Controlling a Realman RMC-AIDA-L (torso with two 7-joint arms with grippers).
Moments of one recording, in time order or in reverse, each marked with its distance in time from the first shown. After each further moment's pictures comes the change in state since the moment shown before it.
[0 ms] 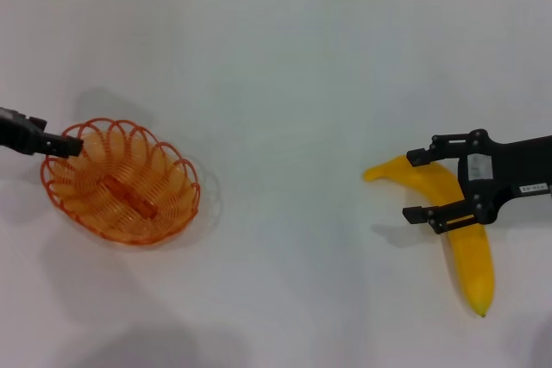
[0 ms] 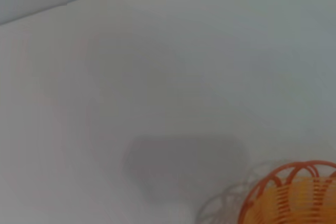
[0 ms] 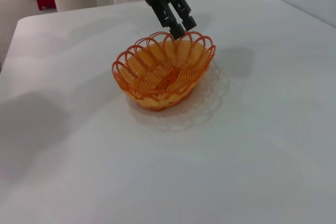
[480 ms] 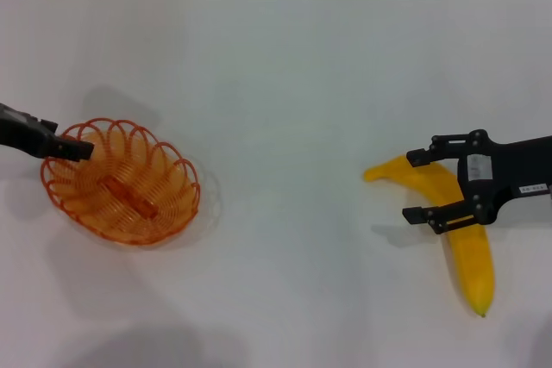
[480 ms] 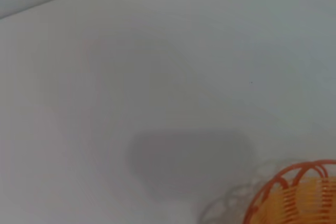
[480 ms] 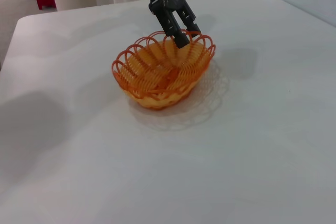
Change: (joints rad) left arm -0.015 -0.002 0.023 -0.059 0.009 -0.066 0.017; right arm 0.000 0.001 -0.001 0.000 -0.001 0.002 0.000
